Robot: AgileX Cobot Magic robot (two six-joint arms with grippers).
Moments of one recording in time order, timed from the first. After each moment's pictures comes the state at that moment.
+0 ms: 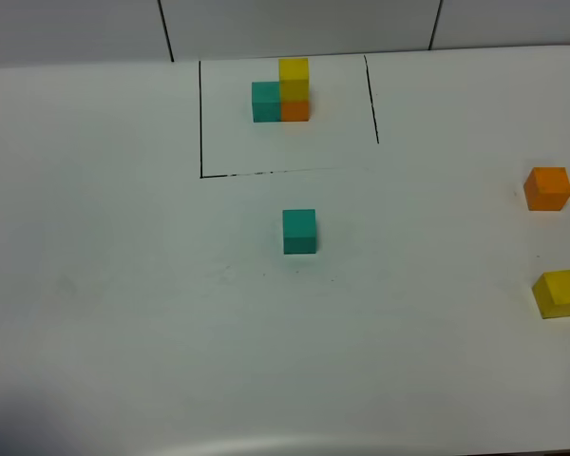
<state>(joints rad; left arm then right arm) -0.19 0.26 -0.57 -0.07 0.98 0.00 0.05 0.00 -0.50 -0.06 1.07 0.07</state>
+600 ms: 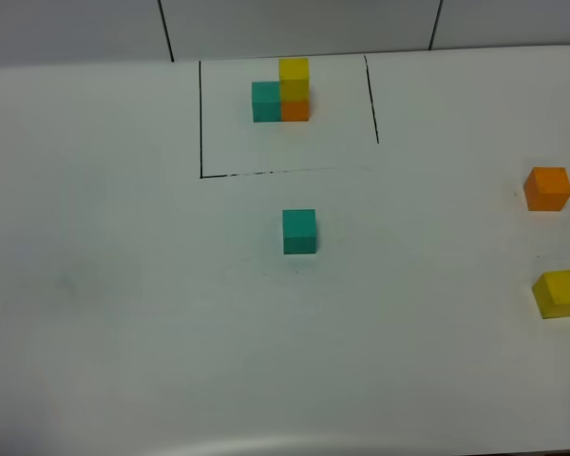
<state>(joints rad) -0.19 0.05 -0.51 -0.07 1.07 0.00 0.05 0.00 -0.50 -0.06 1.07 0.07</state>
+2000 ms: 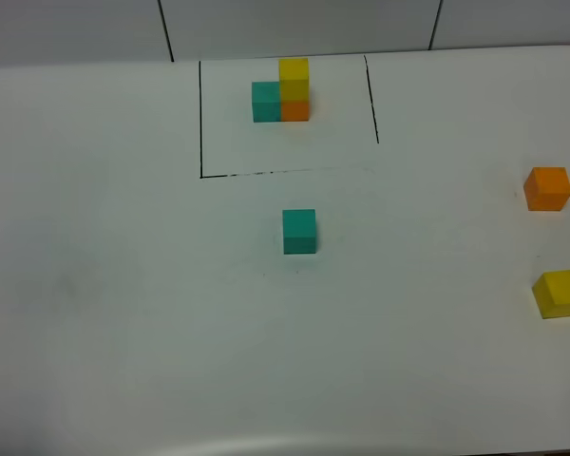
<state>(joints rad) -0.04 0.05 -0.51 -0.07 1.07 0.00 0.05 0.00 -0.50 -0.06 1.07 0.07</state>
